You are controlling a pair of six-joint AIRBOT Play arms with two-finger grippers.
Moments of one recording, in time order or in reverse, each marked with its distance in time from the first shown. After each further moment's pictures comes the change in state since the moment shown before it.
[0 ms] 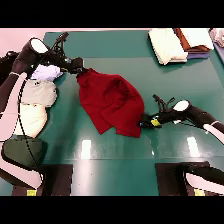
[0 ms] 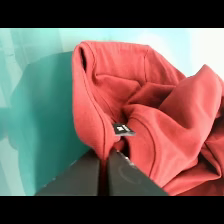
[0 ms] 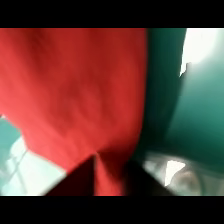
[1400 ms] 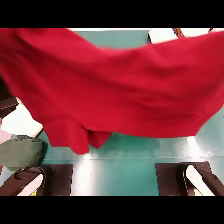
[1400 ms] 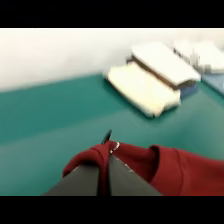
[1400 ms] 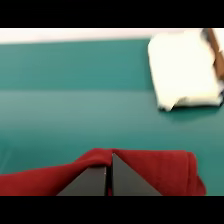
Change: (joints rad) left arm 0.001 0.845 -0.014 0.123 -0.062 0.003; right arm -0.681 0.391 1.129 -0.166 0.565 0.004
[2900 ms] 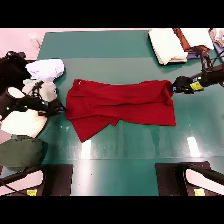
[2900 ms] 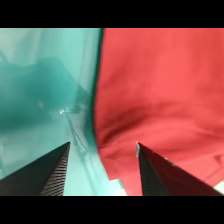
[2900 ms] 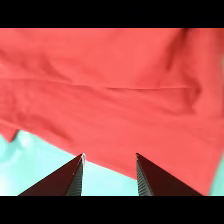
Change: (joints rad) left arm 0.290 -0.404 -0.902 -0.140 0.168 0.089; right arm 0.355 -0.322 -0.525 -0.177 -0.126 0.015
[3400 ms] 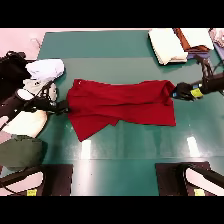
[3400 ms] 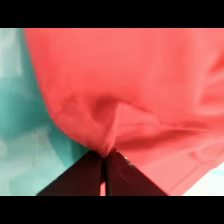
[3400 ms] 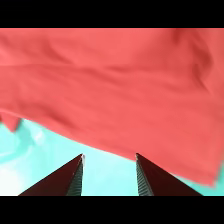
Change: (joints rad) left arm -0.099 0.019 0.008 -0.048 0.058 0.036; right arm -0.079 0.074 -0.158 0.019 -0.001 -0.003
